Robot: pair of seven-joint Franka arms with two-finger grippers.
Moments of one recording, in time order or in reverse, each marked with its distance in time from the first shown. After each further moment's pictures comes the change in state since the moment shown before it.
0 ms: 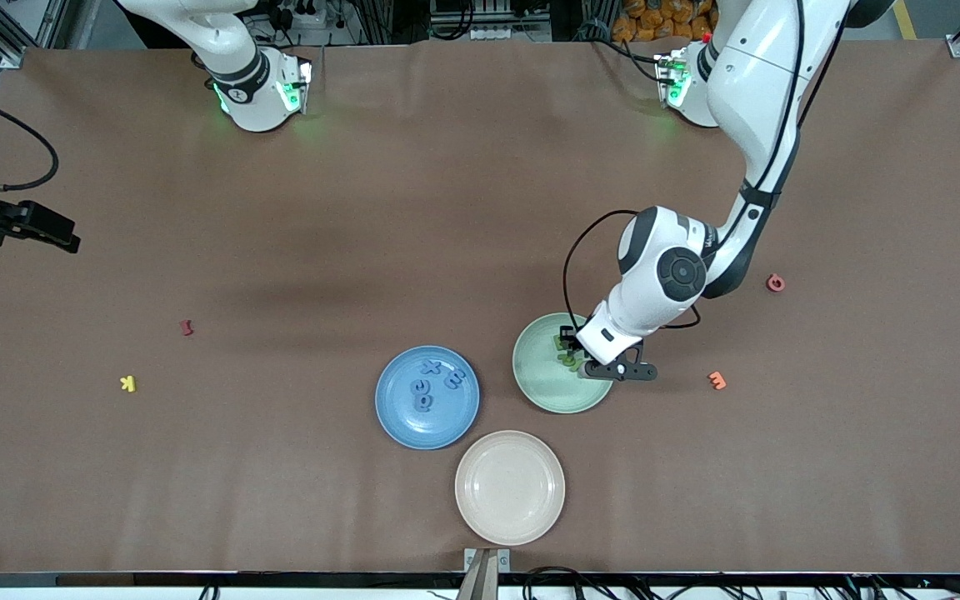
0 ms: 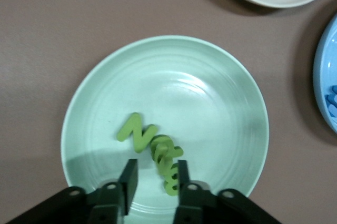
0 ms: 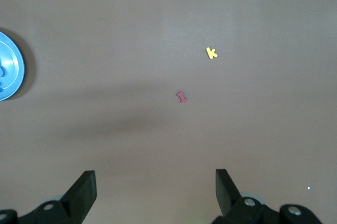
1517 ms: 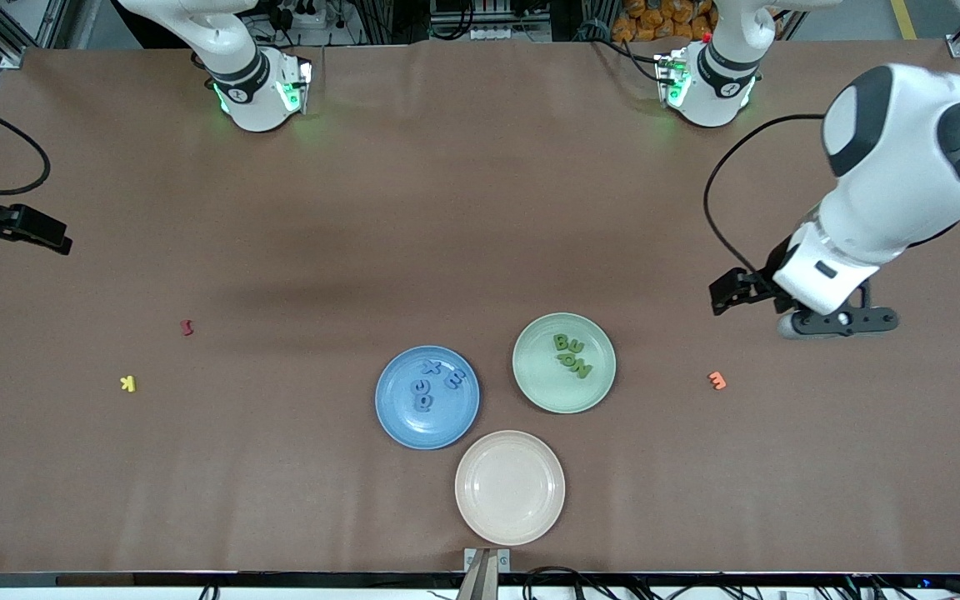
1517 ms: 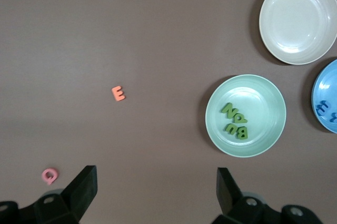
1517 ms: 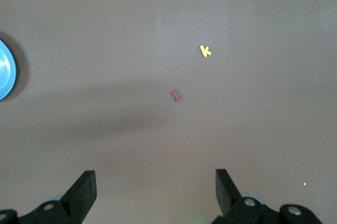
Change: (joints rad) left arm 0.224 -0.451 0.038 0.091 0.147 -0.600 0.002; right arm -0.008 0.011 -0.009 0.010 -0.008 -0.009 0.000
